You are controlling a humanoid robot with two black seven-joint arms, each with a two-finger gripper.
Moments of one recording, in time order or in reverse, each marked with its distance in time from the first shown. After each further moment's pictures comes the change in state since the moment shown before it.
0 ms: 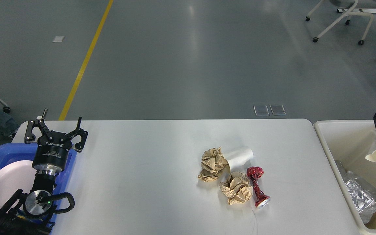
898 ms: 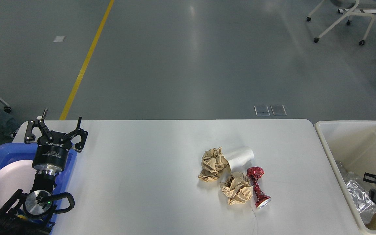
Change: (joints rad) left arm 0.000 0.000 0.000 0.000 0.000 0.000 0.000; right arm -0.981 0.427 0.179 -0.721 -0.334 -0.624 0.153
